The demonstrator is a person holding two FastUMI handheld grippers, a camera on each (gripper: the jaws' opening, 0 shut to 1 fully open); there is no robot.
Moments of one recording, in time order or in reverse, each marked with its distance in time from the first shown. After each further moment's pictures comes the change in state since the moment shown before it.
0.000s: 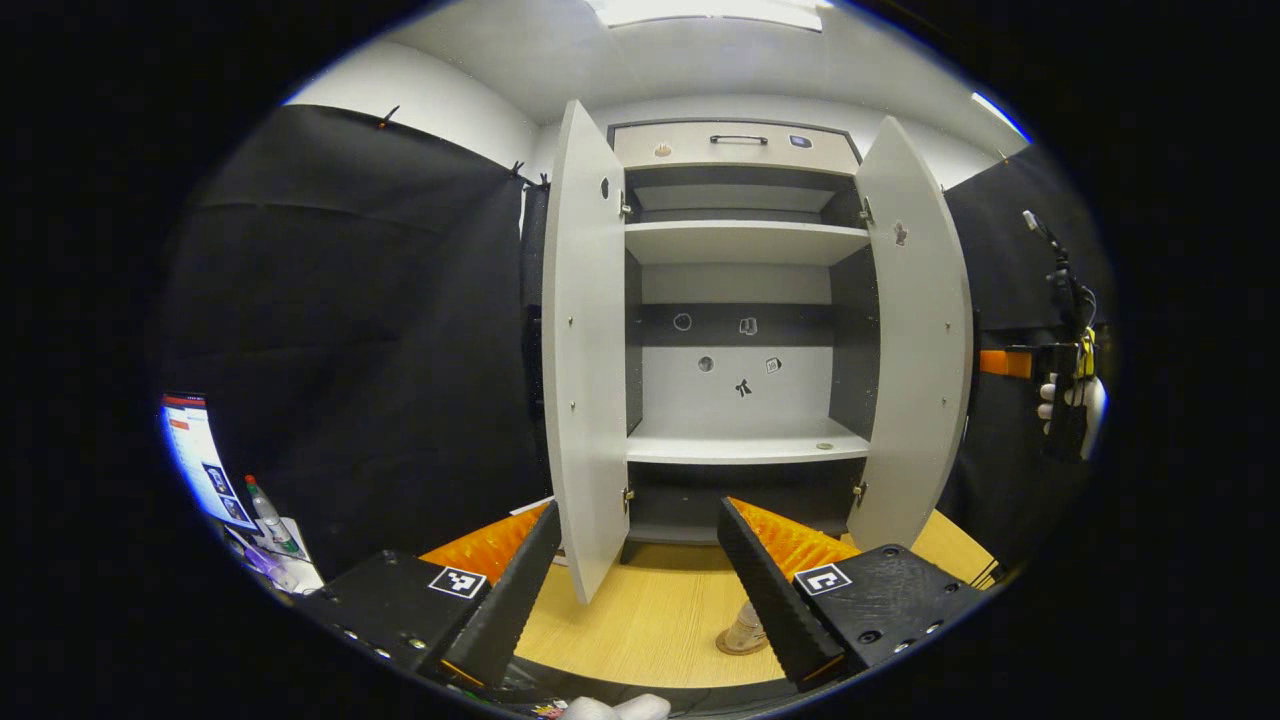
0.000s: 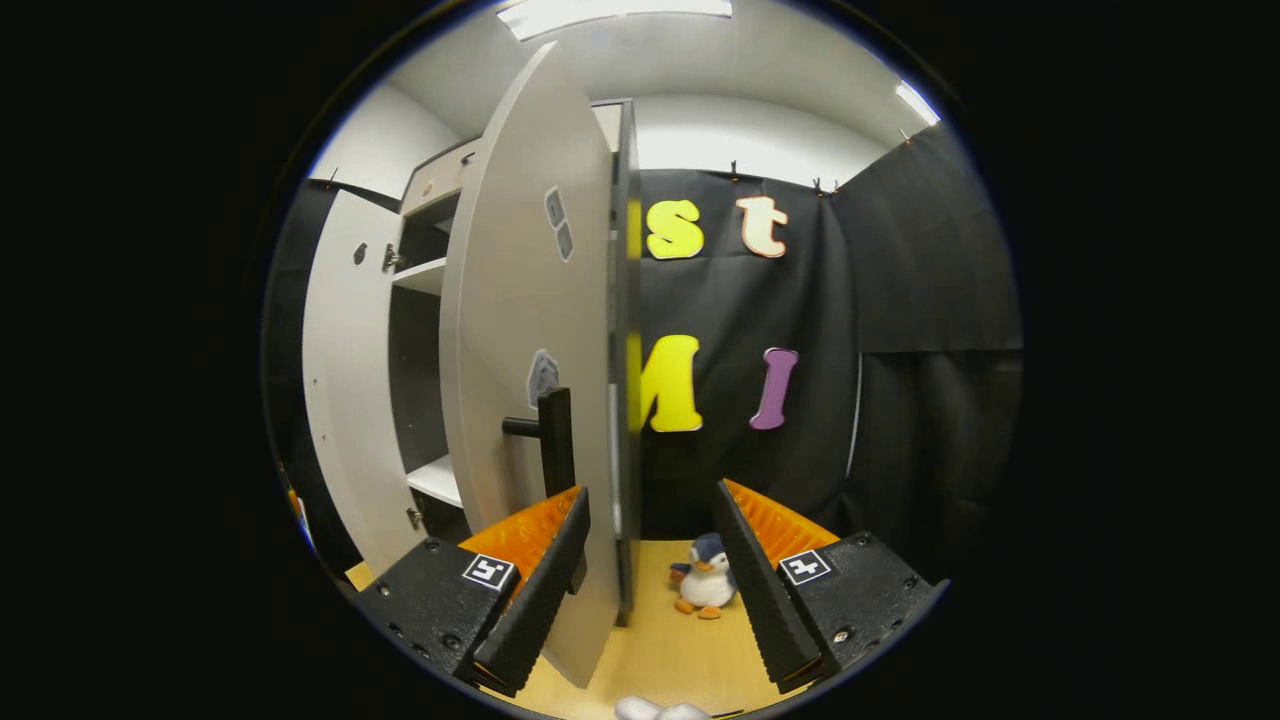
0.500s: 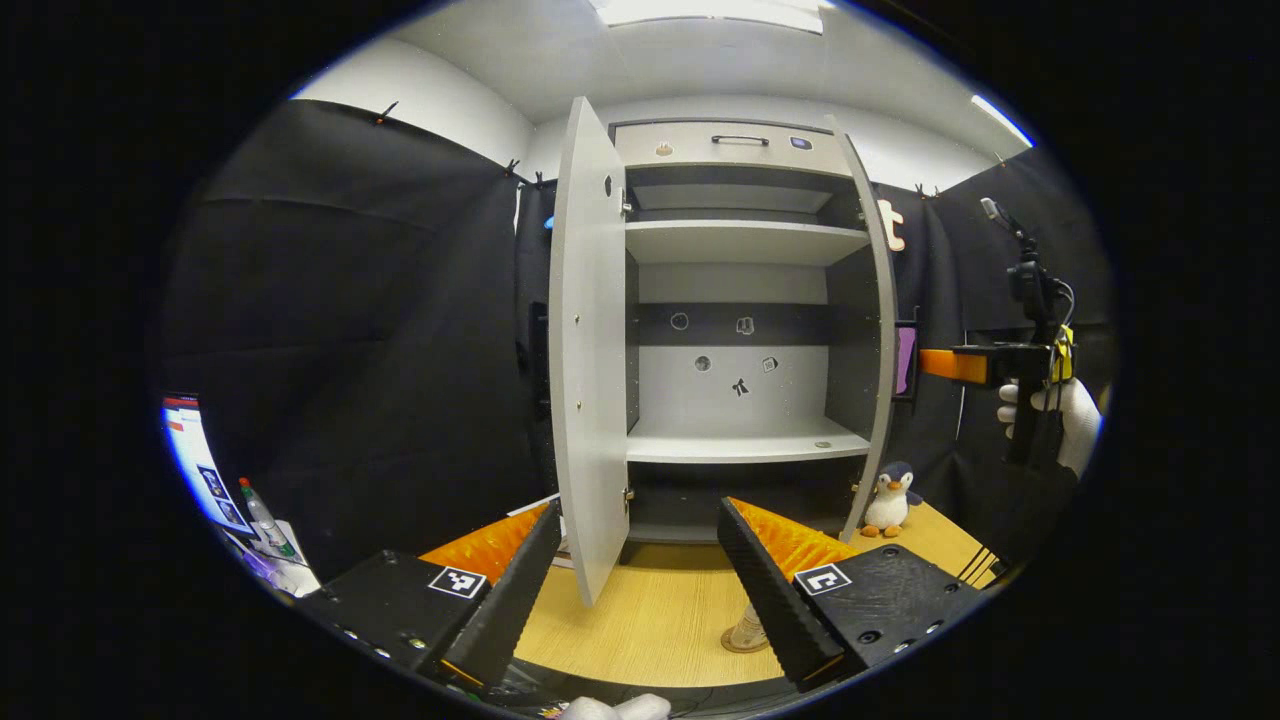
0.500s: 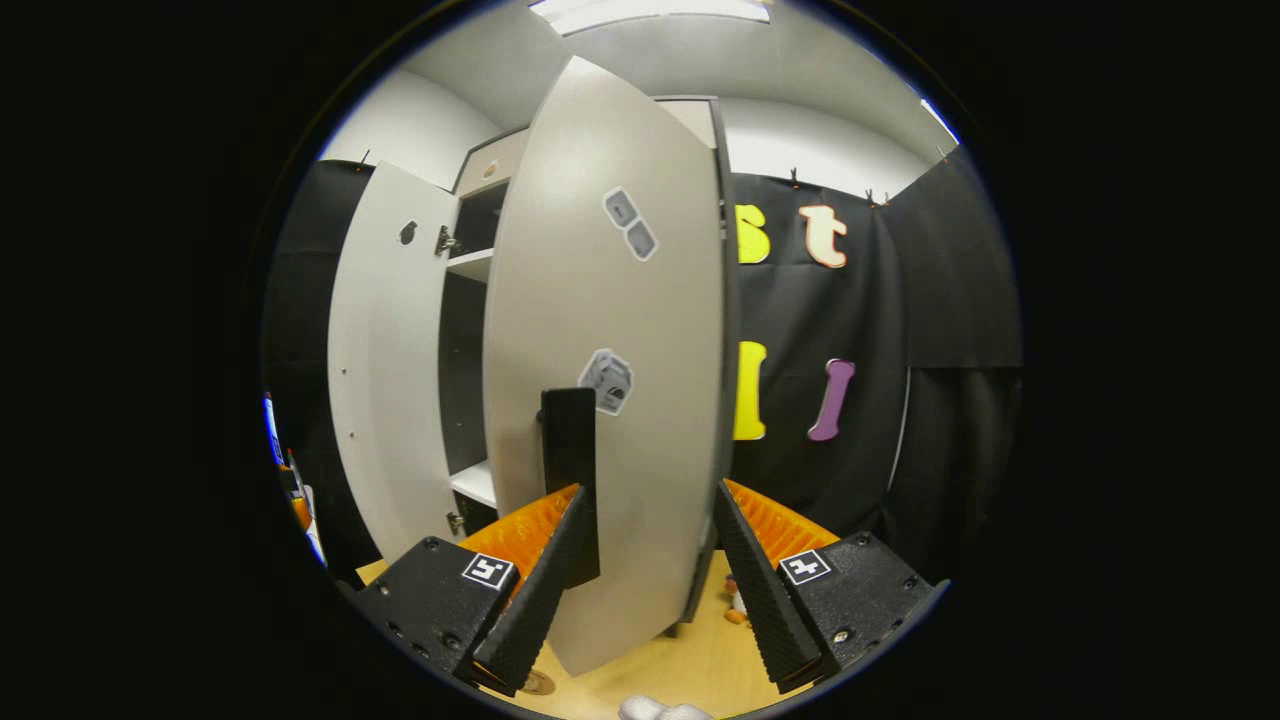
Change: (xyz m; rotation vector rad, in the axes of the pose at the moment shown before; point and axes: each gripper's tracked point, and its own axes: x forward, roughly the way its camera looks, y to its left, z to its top) left arm 0.004 0.012 0.001 0.003 -0.006 -0.037; right arm 0.023 0.091 -0.010 -0.047 0.021 0.124
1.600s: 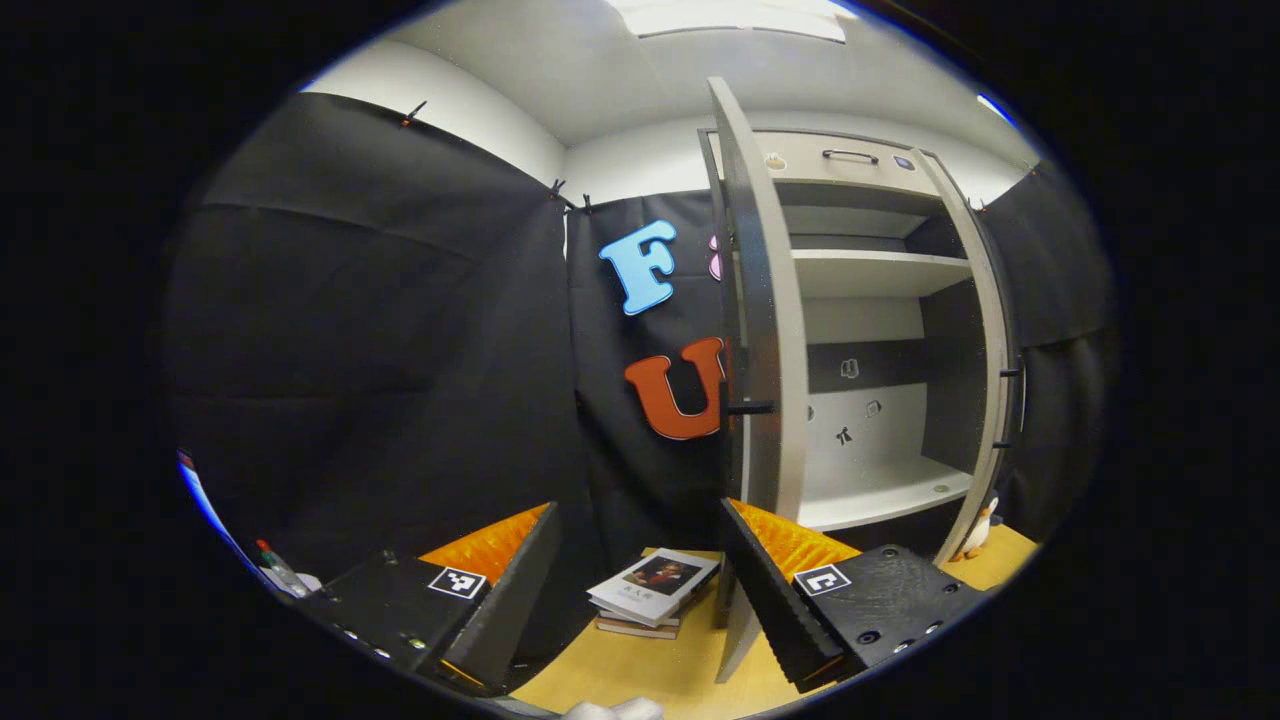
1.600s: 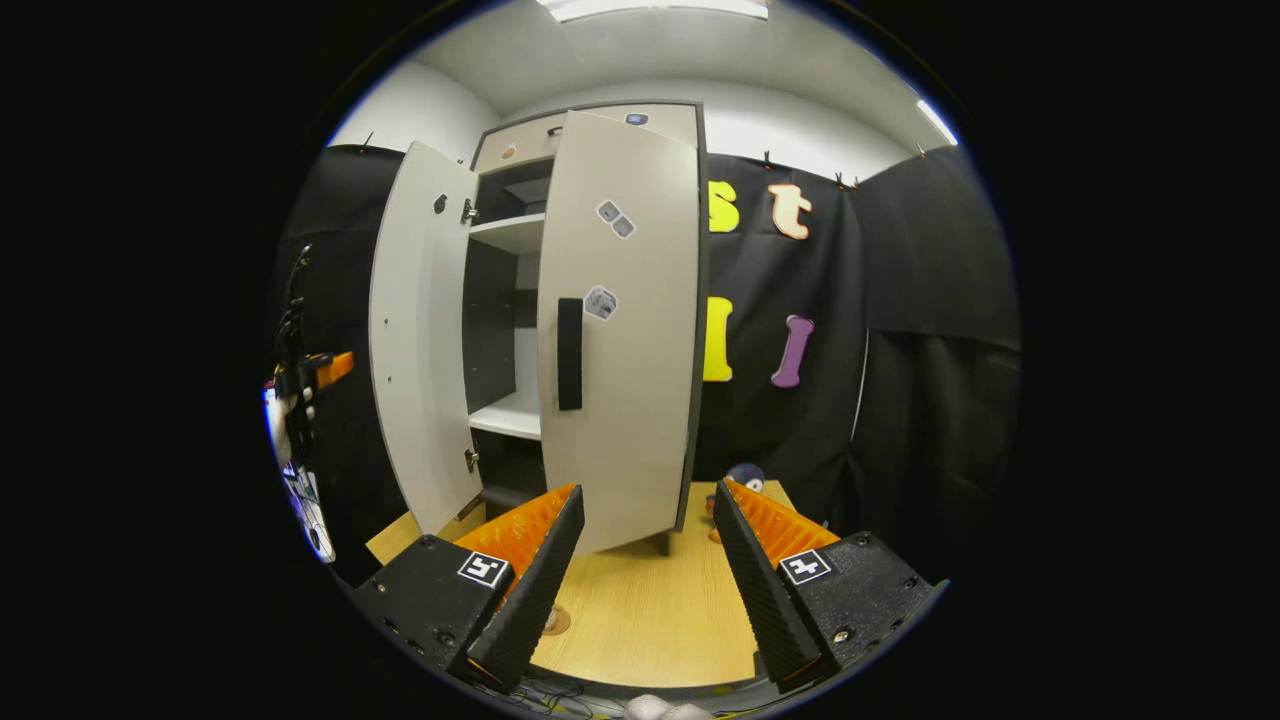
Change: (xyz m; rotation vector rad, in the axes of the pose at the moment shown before) left arm 0.139 0.178 0.071 0.055 -0.107 0.106; right arm -0.165 0.015 -0.074 0.028 0.109 -0.157
